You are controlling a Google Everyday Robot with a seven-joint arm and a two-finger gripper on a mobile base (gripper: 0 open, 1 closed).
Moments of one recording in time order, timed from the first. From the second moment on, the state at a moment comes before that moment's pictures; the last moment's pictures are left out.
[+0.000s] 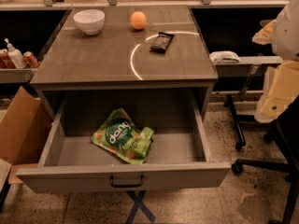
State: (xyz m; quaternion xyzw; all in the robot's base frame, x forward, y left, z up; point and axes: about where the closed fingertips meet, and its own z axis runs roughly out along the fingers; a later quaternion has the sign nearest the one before) arm 0.438 -0.217 0.977 -0.60 0.78 -0.03 0.16
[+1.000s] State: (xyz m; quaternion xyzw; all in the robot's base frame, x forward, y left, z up) arm 0.441 -0.174 0.925 -0.60 0.78 0.06 0.18
